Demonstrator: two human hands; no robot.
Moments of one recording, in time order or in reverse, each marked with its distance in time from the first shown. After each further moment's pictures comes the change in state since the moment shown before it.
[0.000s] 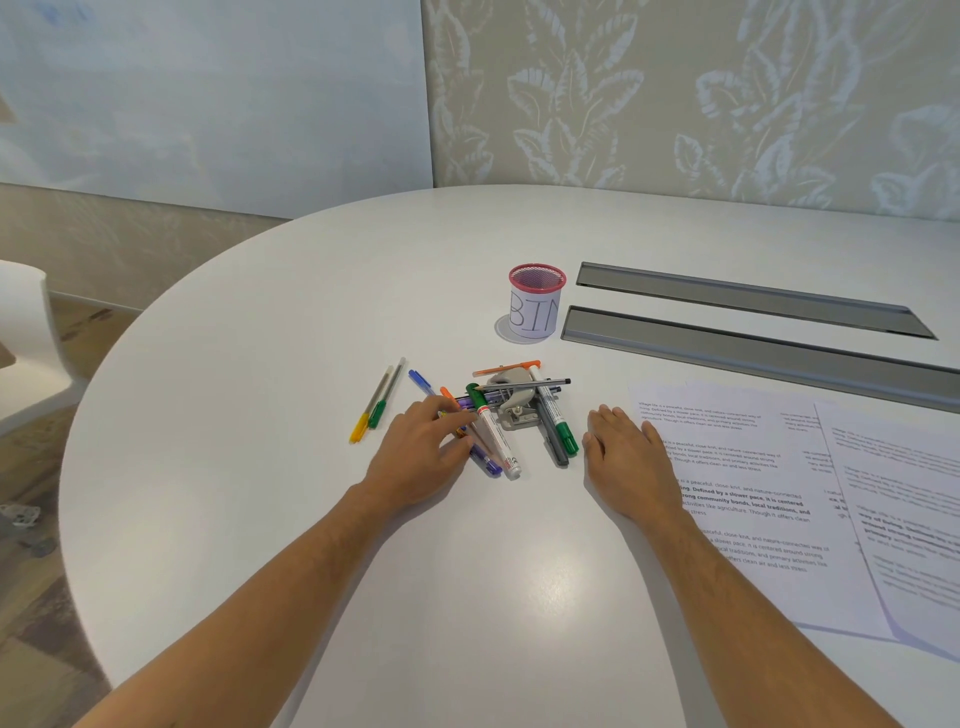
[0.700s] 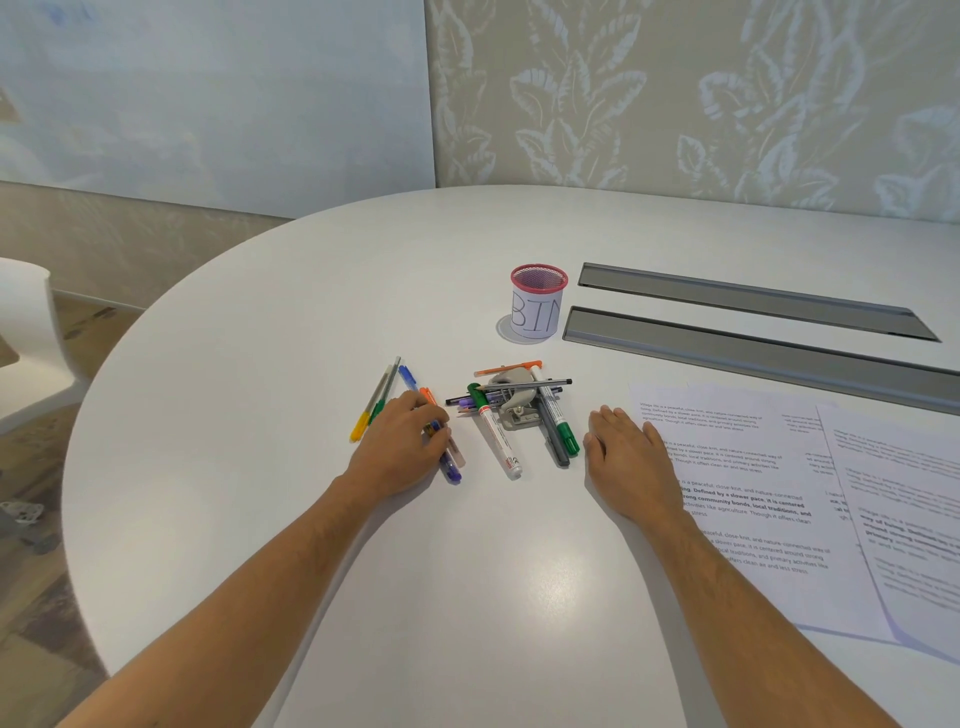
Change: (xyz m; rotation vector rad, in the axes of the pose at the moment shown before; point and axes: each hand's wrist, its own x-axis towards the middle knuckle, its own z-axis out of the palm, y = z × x) left_hand 0.002 -0.017 -0.014 -0.008 -0.019 -0.120; right_hand 0.000 0.000 0.000 -0.002 0.007 -0.007
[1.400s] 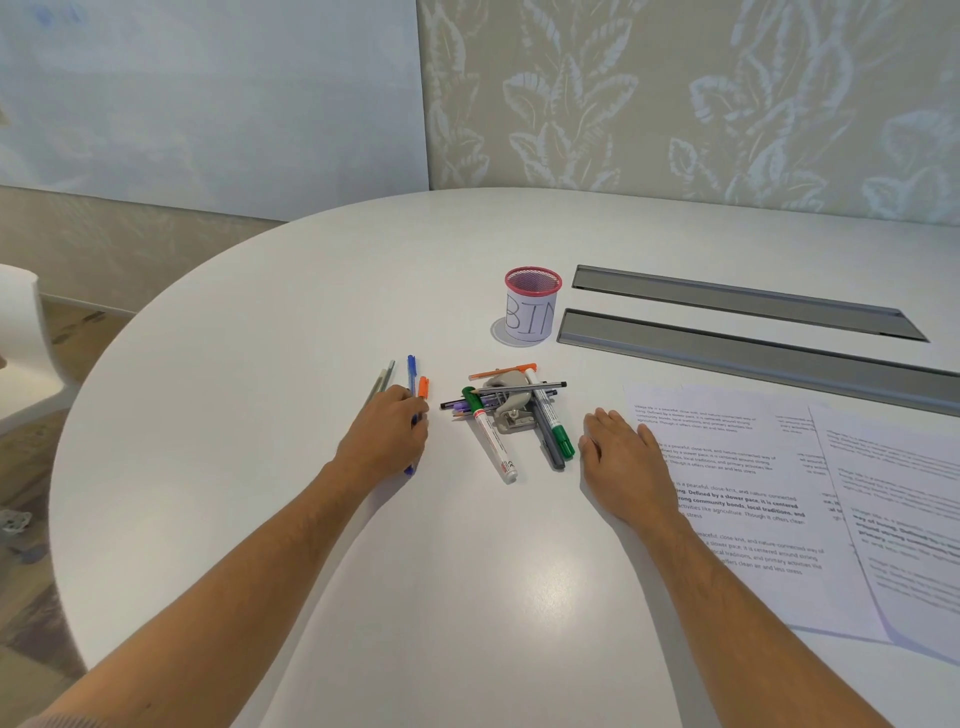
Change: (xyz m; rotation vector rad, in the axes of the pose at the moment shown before) left_hand 0.021 -0.010 -0.005 0.126 -0.038 -0.045; right_hand 0.000 -0.001 0.000 0.003 0.005 0.002
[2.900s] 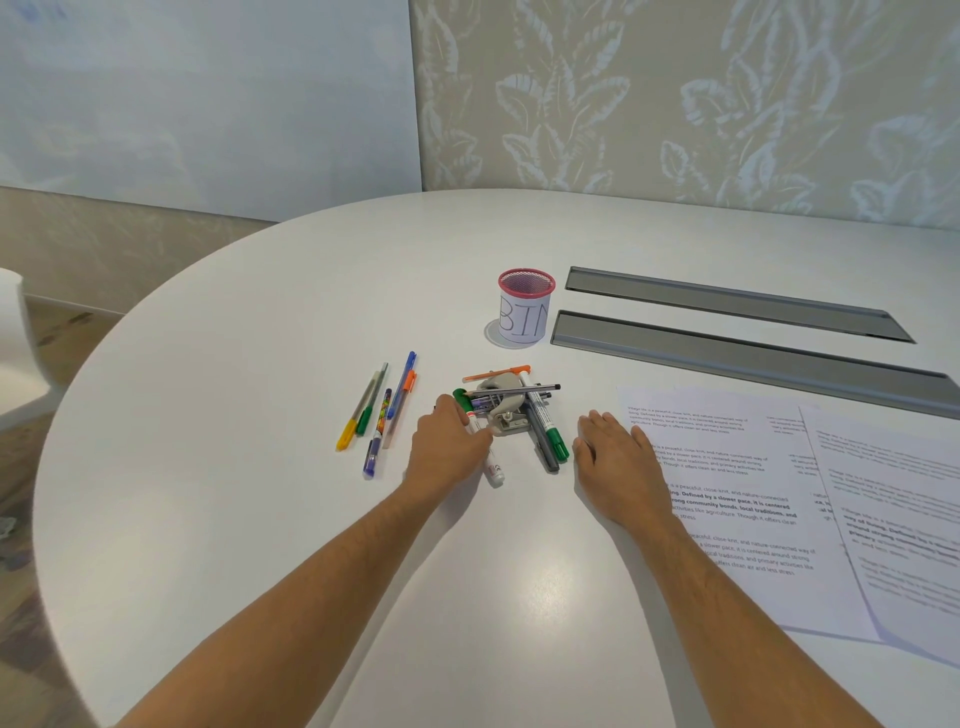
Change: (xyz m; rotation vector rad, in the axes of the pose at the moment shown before) left_hand -0.011 0.093 0.008 -0.428 -0.046 -0.403; right_hand 0.000 -0.002 -0.002 -0.001 -0.006 0.013
